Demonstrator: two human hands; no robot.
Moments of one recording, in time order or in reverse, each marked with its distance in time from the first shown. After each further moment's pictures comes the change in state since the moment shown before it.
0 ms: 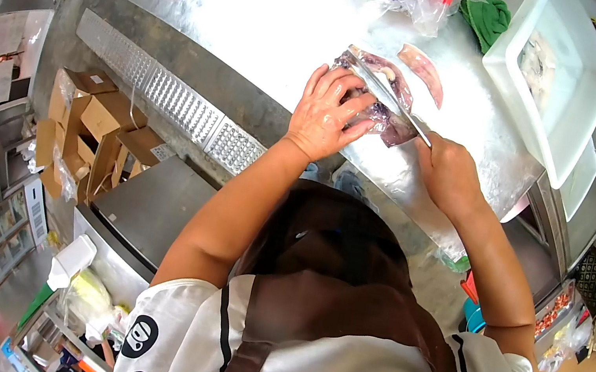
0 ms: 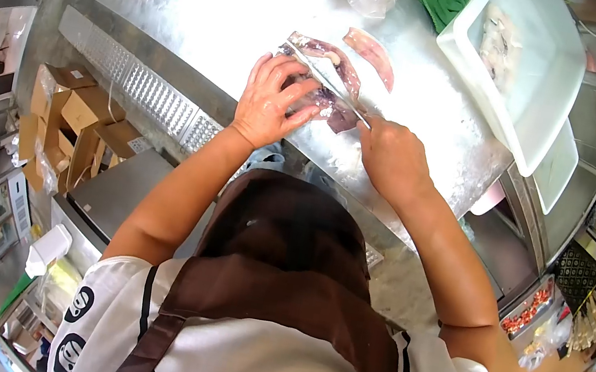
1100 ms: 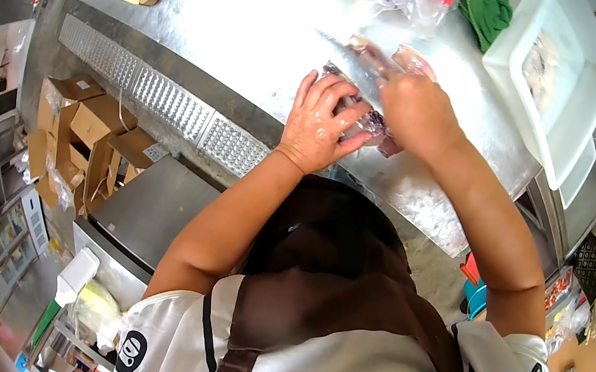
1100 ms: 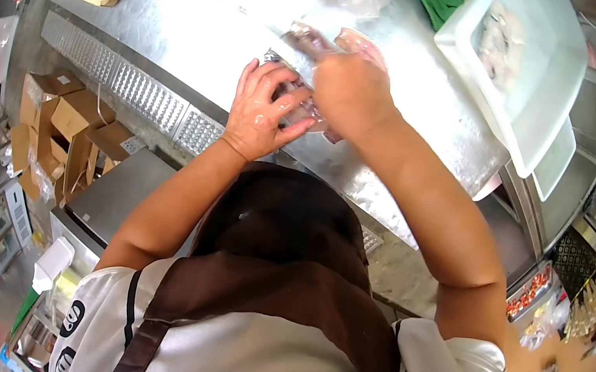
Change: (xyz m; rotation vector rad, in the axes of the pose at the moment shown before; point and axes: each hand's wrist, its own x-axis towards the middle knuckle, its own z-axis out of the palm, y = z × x) left_hand 0.004 0.001 -0.003 -0.055 -0.033 -0.035; right_hand 0.095 -0.017 -0.003 -0.187 -0.117 -0.161
